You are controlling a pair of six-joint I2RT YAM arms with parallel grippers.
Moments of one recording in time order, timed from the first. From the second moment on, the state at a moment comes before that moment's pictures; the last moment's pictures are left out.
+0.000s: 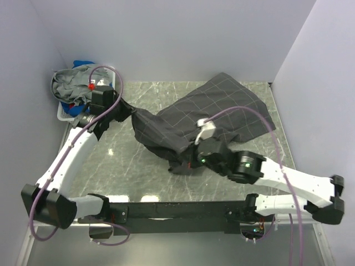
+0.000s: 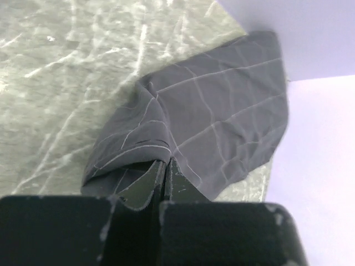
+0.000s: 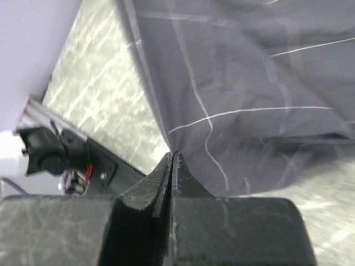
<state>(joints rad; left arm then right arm) -0.28 1.21 1.22 -0.53 -0.01 -0.91 1.17 0.99 1.06 -0.60 0.40 0.72</state>
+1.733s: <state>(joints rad) -0.04 1.34 0.96 -0.35 -0.15 -0.94 1.21 2.01 1.34 -0.33 0.37 0.49</state>
